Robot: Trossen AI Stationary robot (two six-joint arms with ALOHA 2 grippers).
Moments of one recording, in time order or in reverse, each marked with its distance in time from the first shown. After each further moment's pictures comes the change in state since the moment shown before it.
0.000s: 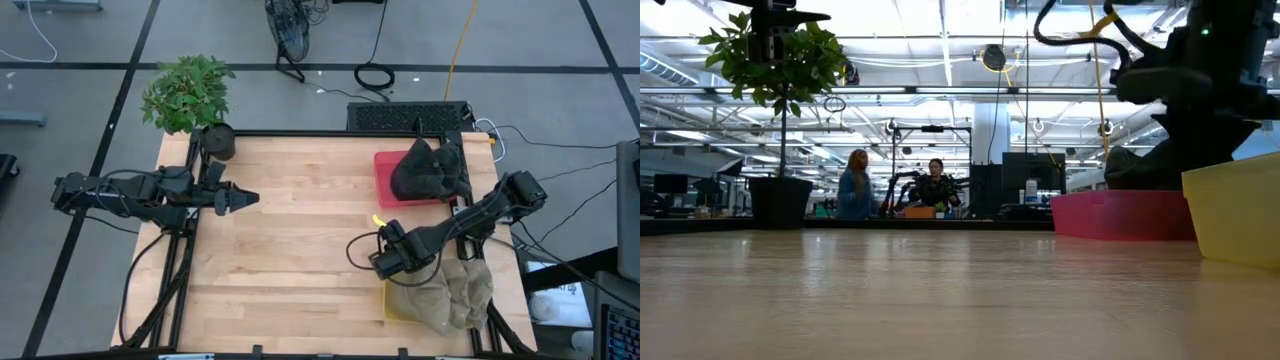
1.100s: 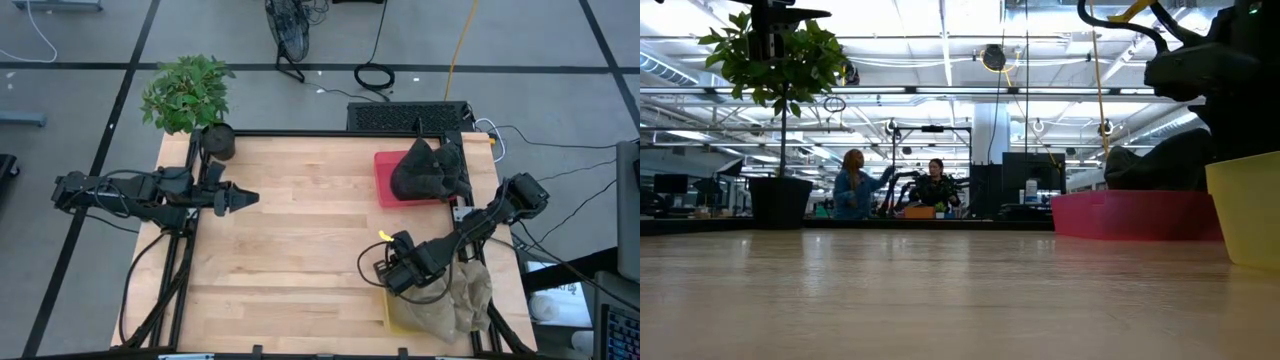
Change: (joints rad) left arm -0.016 0.000 0.000 0.015 -0.021 0.004; right arm 0.134 0.000 -0.020 0.031 -0.027 0.276
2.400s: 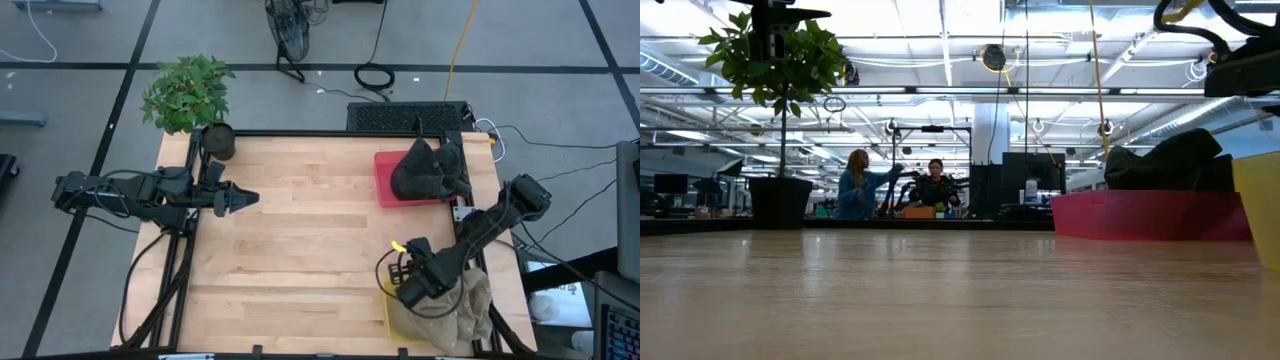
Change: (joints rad) left arm 0.001 0.000 0.000 -0.001 0.000 0.020; right arm 0.118 0.000 0.000 -0.151 -0.130 0.331
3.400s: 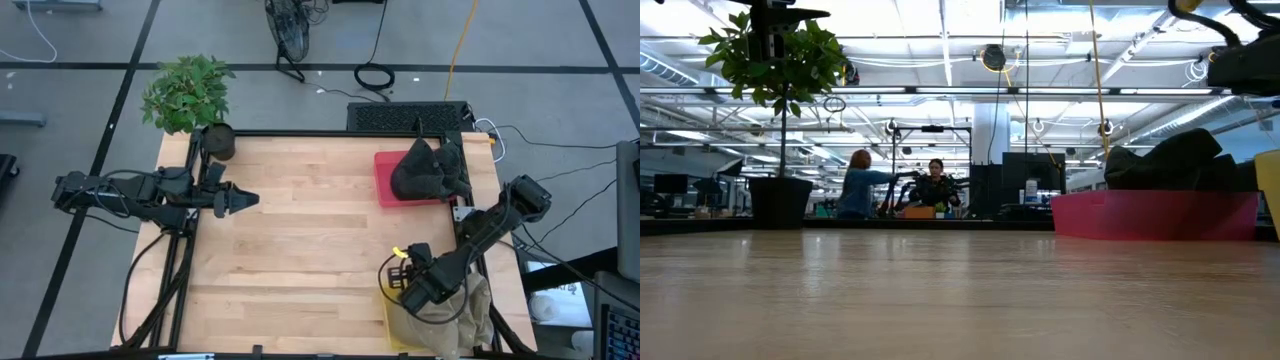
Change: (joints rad) left arm 0.000 0.000 0.000 -0.008 0.018 0.001; right arm 0.034 0.005 0.001 0.065 0.040 0.089
